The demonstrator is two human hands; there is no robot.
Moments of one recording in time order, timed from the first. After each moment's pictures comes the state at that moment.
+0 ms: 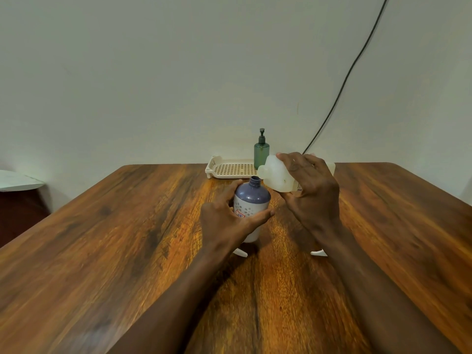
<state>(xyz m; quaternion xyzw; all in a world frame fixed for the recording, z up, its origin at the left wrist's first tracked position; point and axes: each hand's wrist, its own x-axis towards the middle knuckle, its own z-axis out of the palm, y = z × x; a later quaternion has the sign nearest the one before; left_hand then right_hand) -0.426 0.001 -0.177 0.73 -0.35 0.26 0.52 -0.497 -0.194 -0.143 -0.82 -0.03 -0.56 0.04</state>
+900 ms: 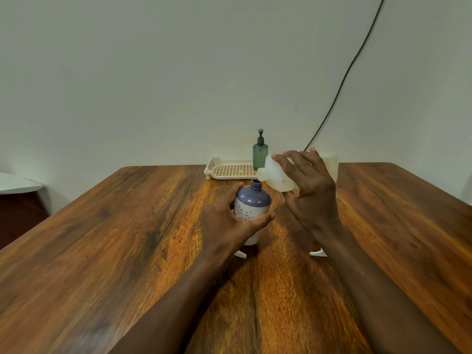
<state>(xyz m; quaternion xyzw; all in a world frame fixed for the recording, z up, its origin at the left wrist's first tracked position) -0.424 -0.002 -0.182 0.75 -0.35 0.25 0.50 -0.495 -0.194 -0.141 -0.82 -0.03 -0.57 0.03</state>
